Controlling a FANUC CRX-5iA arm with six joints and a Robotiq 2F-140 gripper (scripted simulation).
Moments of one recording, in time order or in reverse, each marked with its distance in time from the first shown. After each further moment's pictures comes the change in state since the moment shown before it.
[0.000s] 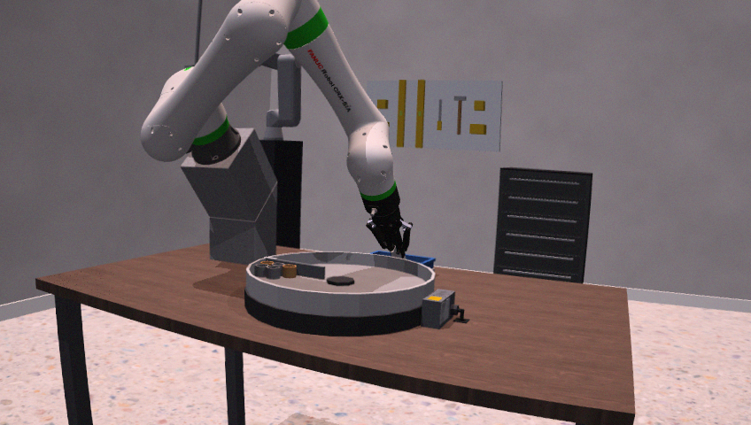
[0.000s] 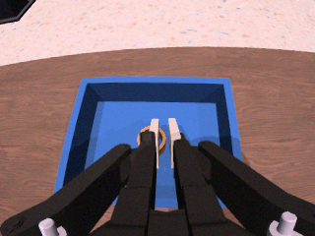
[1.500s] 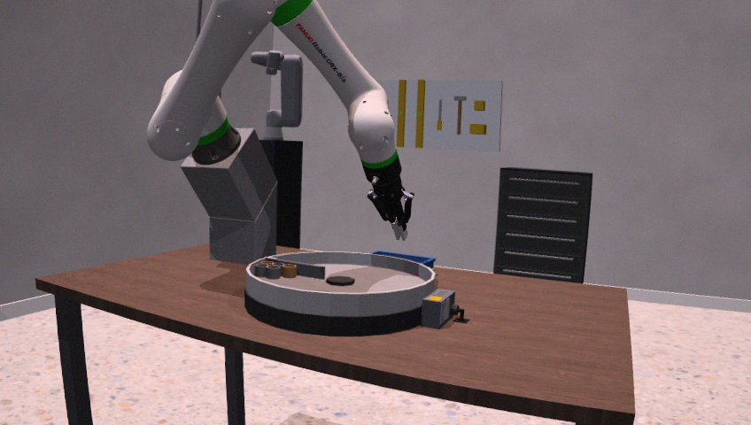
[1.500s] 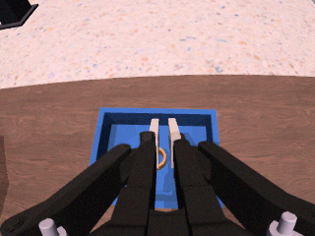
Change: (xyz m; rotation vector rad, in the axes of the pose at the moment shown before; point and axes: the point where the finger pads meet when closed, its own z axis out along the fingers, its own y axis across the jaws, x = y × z) arm 0.050 -0.001 -0.060 0.000 0.000 0.000
